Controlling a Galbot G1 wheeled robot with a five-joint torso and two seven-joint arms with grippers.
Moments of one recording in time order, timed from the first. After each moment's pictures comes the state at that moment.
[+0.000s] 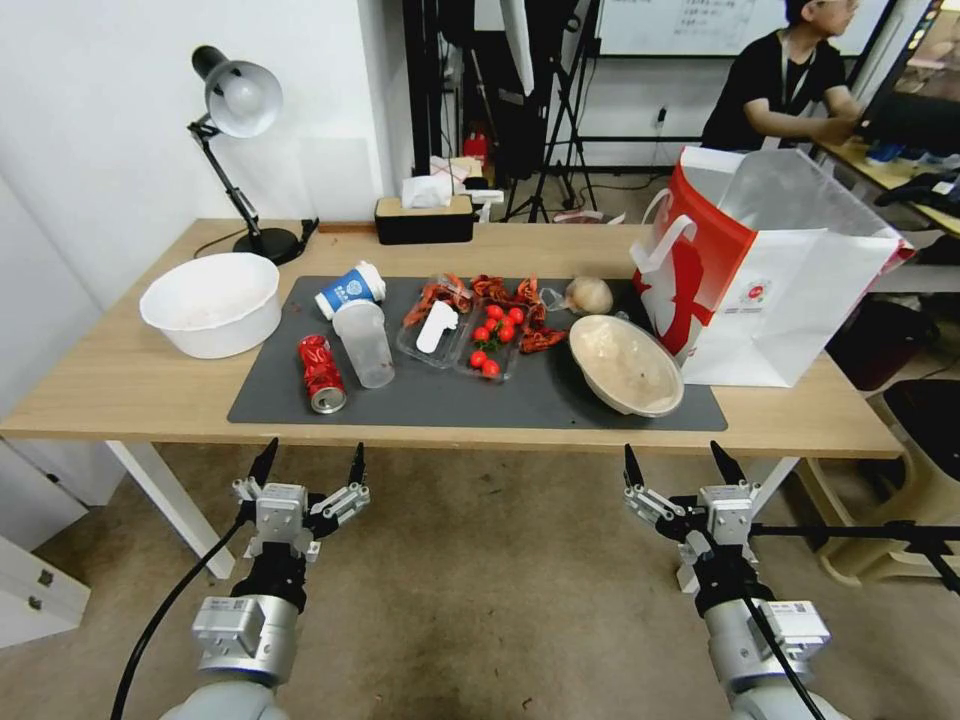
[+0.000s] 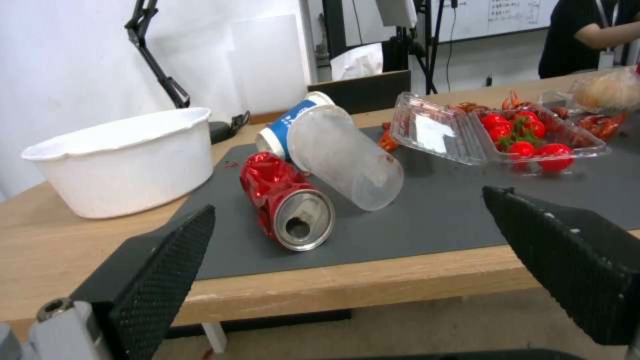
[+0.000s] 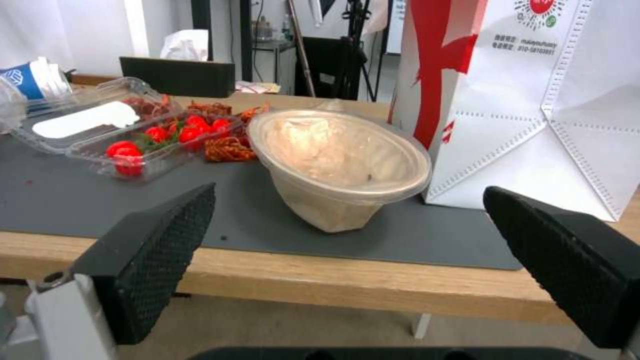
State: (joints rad) left arm 1.80 -1.50 -0.55 -2.30 0.00 0.00 0.00; right arm -1.80 1.50 0.55 2.30 0.00 0.00 0.00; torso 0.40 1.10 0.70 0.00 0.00
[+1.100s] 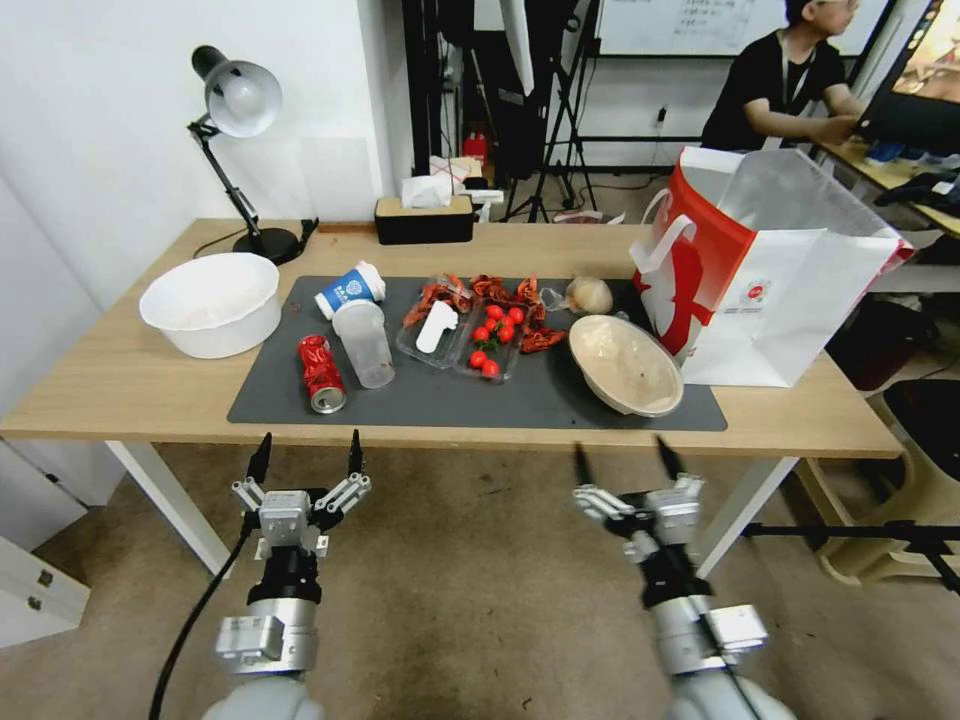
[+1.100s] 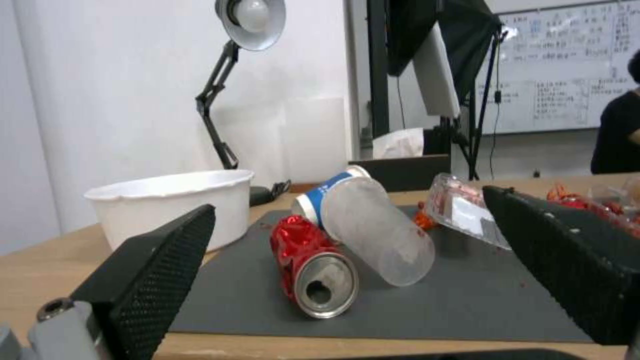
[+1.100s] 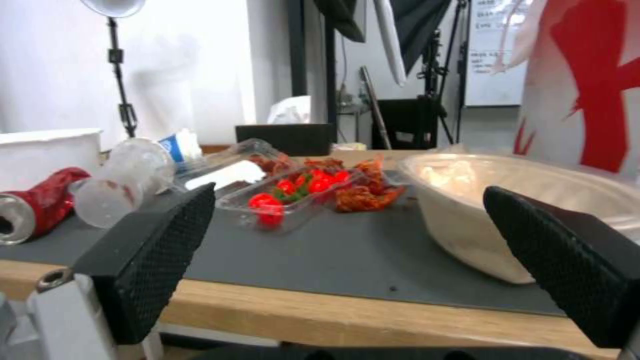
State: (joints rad) left arm 1.74 -1.61 -0.49 -2.12 0.07 -0.37 -0.11; right arm -1.70 1.56 0.41 2.10 0.00 0.29 -0.13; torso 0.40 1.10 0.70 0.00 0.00
